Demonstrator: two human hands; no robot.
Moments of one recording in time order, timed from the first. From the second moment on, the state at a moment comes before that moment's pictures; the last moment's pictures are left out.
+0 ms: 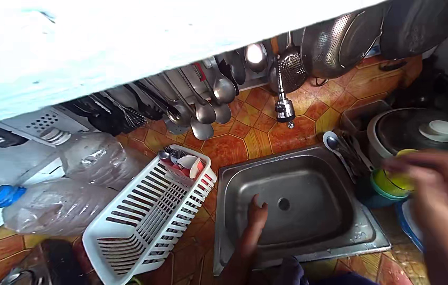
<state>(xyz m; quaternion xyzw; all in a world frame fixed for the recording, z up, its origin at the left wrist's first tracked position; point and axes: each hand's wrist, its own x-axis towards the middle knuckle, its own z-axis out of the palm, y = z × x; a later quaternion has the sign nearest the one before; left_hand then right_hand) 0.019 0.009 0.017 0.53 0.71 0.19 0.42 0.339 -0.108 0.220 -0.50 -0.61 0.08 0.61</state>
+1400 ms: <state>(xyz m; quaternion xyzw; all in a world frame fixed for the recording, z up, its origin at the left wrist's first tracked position) 0.108 0.060 0.049 0.38 0.62 0.18 0.66 0.248 0.078 0.116 -0.70 -0.54 0.39 0.27</state>
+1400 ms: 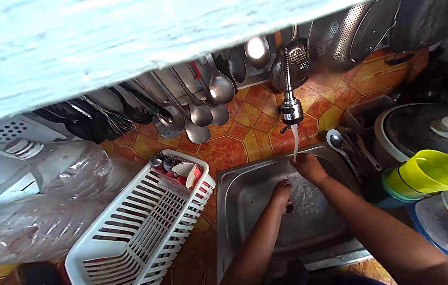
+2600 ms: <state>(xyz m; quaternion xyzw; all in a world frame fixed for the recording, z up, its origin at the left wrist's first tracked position) 0.147 0.106 0.157 0.78 0.52 0.09 0.34 0.224 0.081 0.077 -0.48 -0.13 0.67 0.55</state>
